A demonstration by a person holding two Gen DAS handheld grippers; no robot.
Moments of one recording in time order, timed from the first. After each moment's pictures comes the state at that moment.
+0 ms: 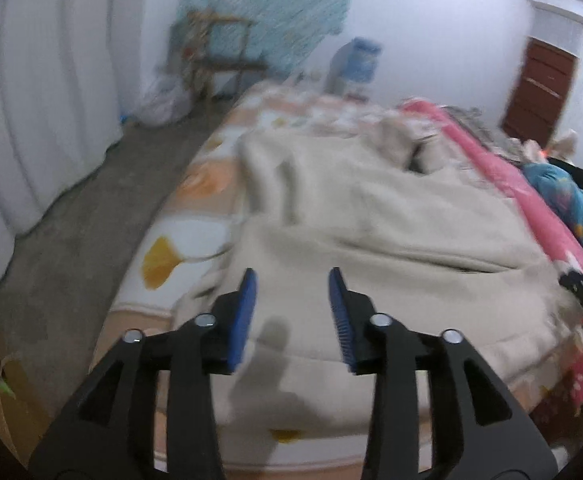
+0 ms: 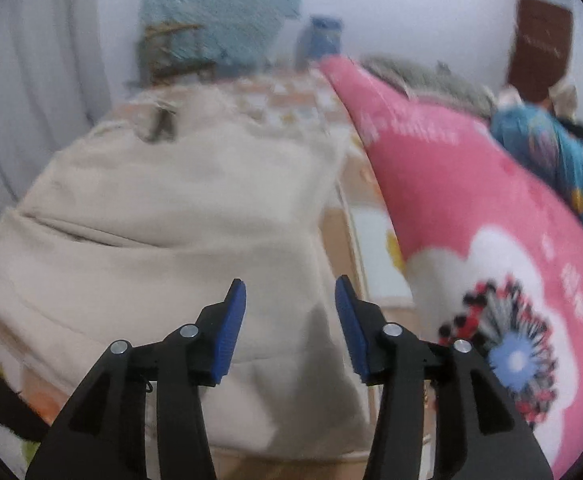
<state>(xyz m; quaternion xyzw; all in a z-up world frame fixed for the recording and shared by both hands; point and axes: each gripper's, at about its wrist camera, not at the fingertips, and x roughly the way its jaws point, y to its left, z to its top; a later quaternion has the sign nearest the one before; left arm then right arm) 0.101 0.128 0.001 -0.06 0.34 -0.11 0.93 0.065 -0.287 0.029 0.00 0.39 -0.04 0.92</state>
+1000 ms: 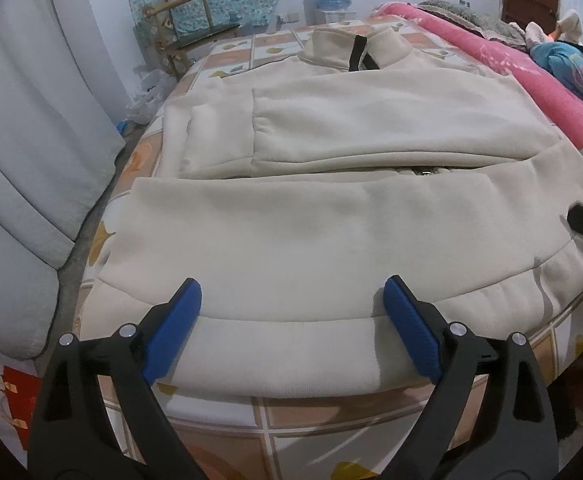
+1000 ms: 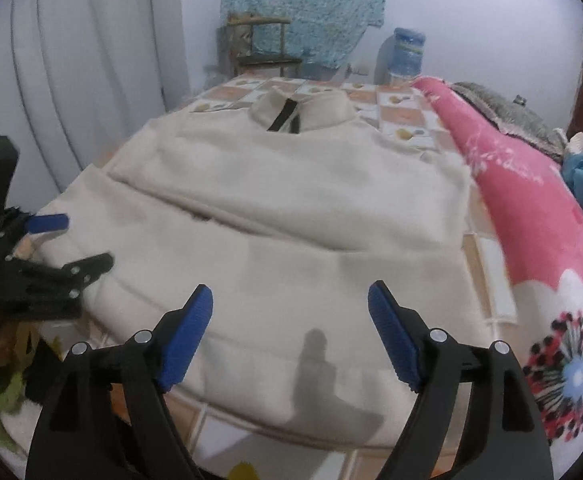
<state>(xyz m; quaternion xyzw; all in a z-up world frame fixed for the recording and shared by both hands) 0.090 0.011 -0.027 0.11 0.44 -0.06 0.89 0.064 -0.197 0.024 -0.03 0.40 0.07 0.91</state>
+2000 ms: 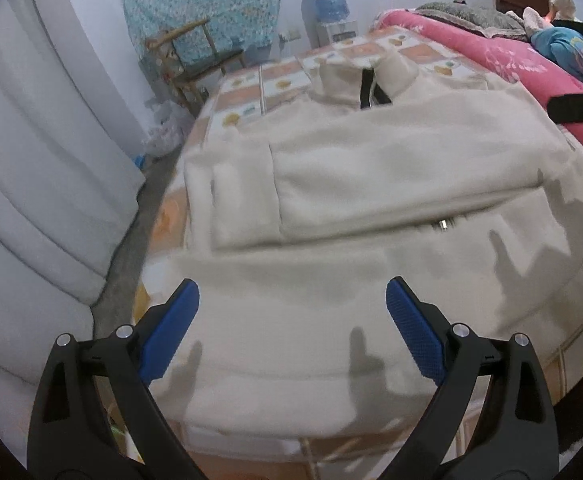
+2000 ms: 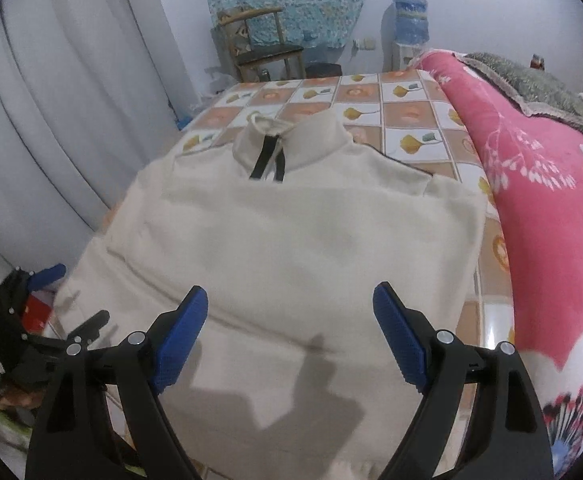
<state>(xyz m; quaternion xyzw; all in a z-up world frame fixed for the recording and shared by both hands) 0.116 0.003 0.014 0.17 0.40 -0.04 0.90 0.167 -0.250 0.066 0.07 0.44 0.12 0.89</state>
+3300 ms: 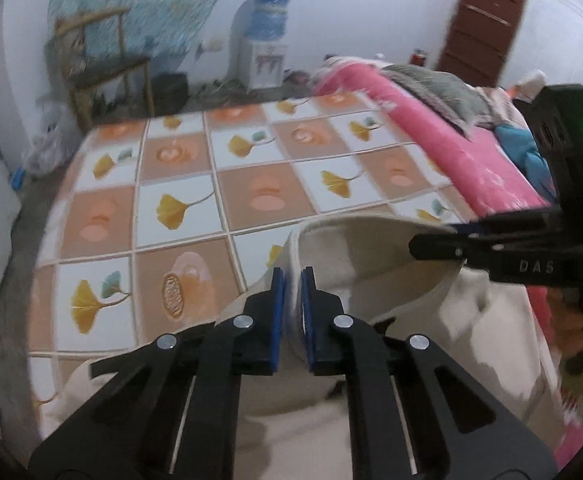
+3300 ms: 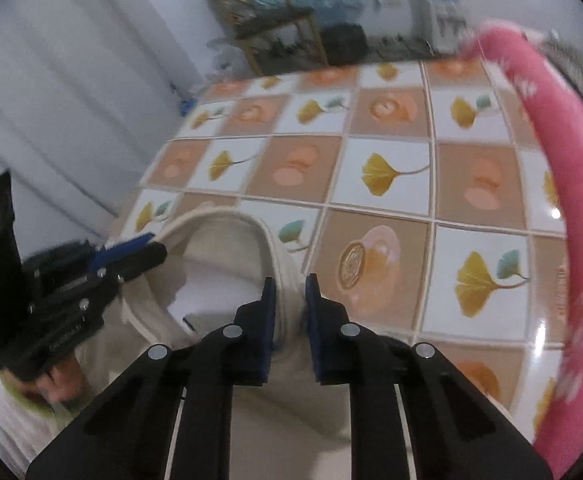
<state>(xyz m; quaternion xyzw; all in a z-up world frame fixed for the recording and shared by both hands) 0.389 -0.061 0.045 0.04 0.41 -0.24 0.88 0.415 -0.254 0.048 0.09 0.51 0.19 0.84</state>
